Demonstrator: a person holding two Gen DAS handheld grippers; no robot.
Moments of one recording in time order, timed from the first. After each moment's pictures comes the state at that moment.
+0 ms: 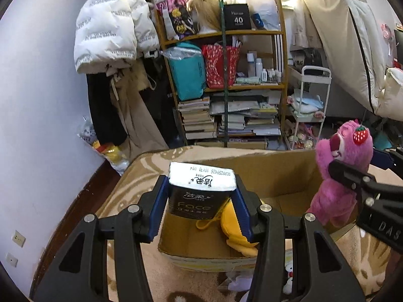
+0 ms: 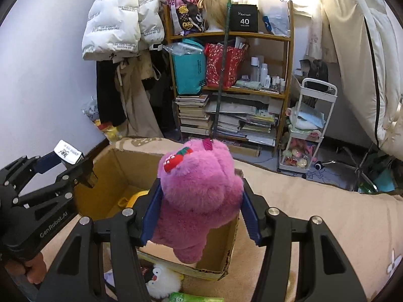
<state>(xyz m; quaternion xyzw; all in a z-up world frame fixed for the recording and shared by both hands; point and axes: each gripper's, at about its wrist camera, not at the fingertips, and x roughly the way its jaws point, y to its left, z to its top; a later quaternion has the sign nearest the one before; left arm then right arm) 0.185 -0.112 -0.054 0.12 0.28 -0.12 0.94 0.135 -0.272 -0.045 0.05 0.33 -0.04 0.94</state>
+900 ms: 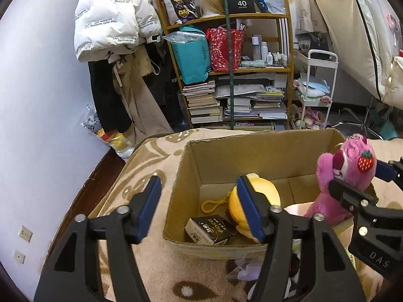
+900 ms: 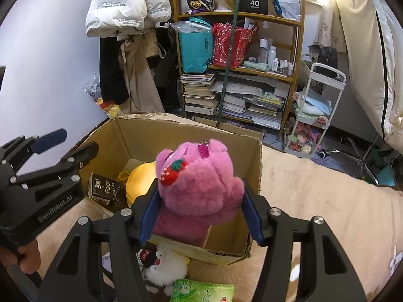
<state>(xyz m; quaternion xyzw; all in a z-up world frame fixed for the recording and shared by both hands) 0.188 -0.108 -0.065 0.14 0.32 -0.10 0.93 0.131 -0.263 -0.067 0.04 0.37 -0.03 0.93</state>
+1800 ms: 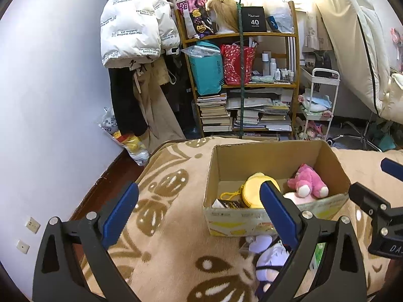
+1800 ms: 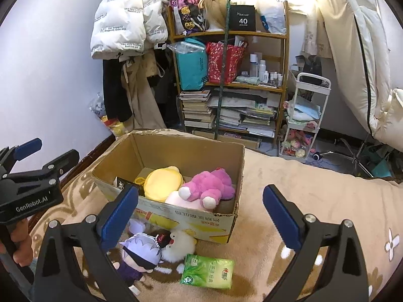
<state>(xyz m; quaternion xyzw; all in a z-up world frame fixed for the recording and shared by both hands) 0.130 -0.064 -0.013 0.12 0.29 -0.08 0.94 0.063 -0.256 -0.021 0.07 0.33 -0.04 0.94</state>
